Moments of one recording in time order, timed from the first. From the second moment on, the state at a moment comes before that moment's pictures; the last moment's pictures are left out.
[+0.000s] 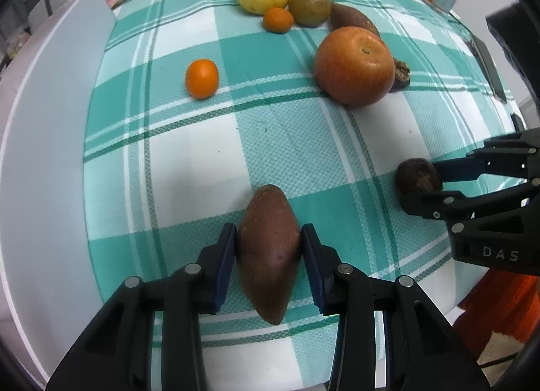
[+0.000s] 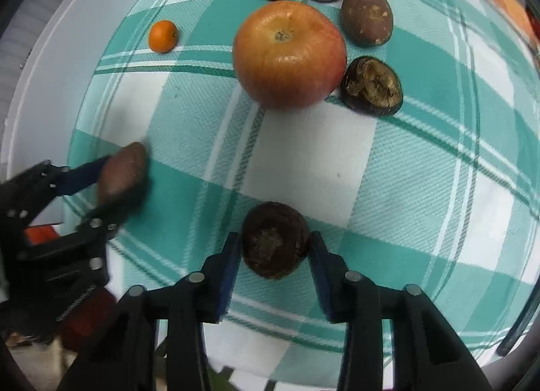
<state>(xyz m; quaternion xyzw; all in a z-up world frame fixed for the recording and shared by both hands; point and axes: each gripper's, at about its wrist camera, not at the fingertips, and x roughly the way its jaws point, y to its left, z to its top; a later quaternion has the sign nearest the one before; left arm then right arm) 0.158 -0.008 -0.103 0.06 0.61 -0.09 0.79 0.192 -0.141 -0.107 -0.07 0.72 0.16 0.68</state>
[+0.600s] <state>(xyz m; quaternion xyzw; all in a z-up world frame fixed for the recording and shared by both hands) 0.121 0.211 0.064 -0.09 0.51 0.02 0.85 0.165 0.083 0.081 -0.08 0.58 0.39 0.71</state>
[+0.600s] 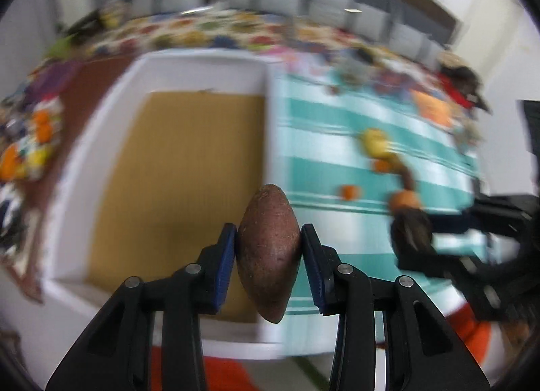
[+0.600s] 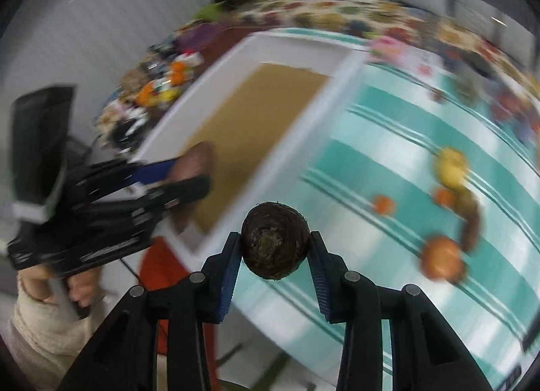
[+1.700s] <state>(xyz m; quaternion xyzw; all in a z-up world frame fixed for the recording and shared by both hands) 0.082 0.171 0.053 -0.07 0.43 0.04 0.90 0.131 0.038 0.054 -0.11 0.48 0.33 0.81</state>
